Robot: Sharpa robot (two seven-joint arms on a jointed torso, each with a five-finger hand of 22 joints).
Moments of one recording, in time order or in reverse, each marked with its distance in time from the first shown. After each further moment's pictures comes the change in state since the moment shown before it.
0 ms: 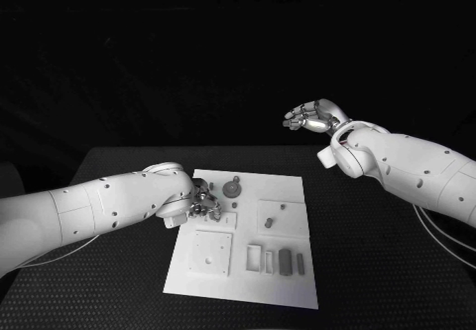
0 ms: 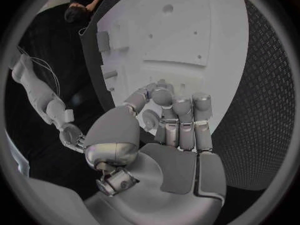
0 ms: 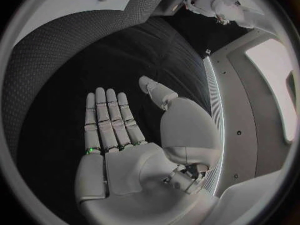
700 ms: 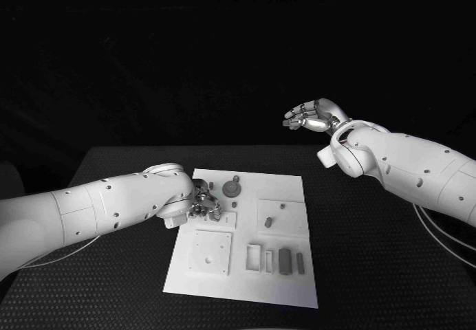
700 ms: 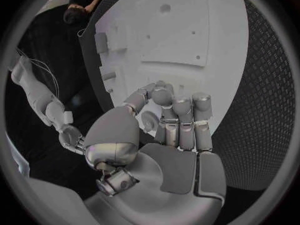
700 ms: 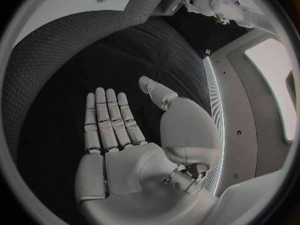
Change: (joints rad) left arm -0.010 0.007 0.003 -0.013 -0.014 0.006 0.006; left_hand -0.005 -0.005 0.003 0.003 0.000 0.000 0.000 0.003 0.078 0.000 0.000 0.000 0.000 0.000 0.000 0.004 -0.005 0.000 0.000 0.000 0.004 0.001; right arm 0.000 0.000 0.000 0.000 0.000 0.005 0.001; right_hand 0.003 0.003 0.000 0.000 0.000 0.000 0.000 0.000 -0.001 0.003 0.004 -0.004 -0.001 0.000 0.000 -0.004 -0.002 0.000 0.000 0.000 0.000 0.001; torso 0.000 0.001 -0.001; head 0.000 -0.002
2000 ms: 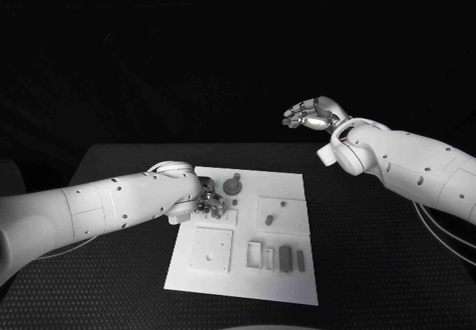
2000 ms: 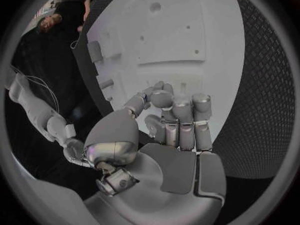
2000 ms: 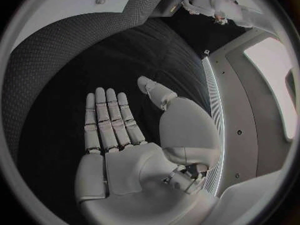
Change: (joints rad) left arm -0.004 0.032 0.002 -0.003 -0.128 0.035 0.002; left_hand -0.081 0.049 0.003 0.000 0.038 0.003 -0.003 0.012 0.162 0.006 -0.006 0.062 -0.001 -0.002 -0.002 0.073 -0.037 0.000 -0.004 -0.004 0.035 0.000; right arm 0.000 0.003 0.000 0.001 0.000 0.014 0.000; right_hand 0.013 0.005 -0.006 -0.006 0.023 0.000 0.000 0.004 -0.003 0.011 -0.004 -0.019 -0.001 0.000 0.000 -0.004 -0.011 0.000 -0.004 0.004 -0.009 0.004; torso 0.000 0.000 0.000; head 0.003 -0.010
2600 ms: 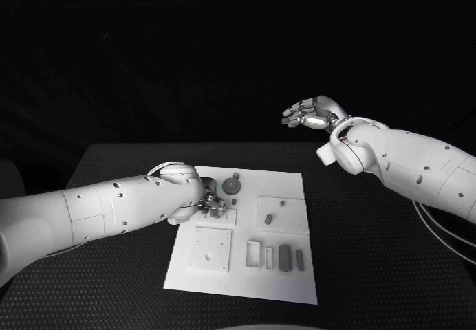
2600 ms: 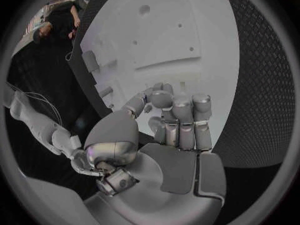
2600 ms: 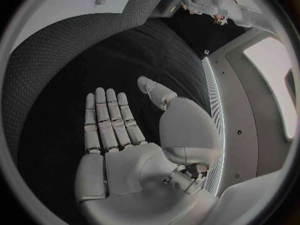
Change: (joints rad) left arm -0.007 -0.001 0.002 0.032 -0.131 0.012 0.005; left_hand 0.000 0.000 0.008 0.000 -0.009 0.000 0.000 0.000 0.009 0.000 0.000 0.007 0.001 0.000 0.000 0.008 -0.007 0.000 0.000 0.000 0.004 0.000; right arm 0.000 -0.003 0.000 0.002 0.000 0.006 0.000; right_hand 0.000 0.000 0.000 0.000 0.000 0.000 0.000 0.000 -0.001 0.000 0.000 -0.004 0.000 0.000 0.000 -0.004 -0.003 0.000 -0.004 0.004 -0.004 0.002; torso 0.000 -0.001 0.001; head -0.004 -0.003
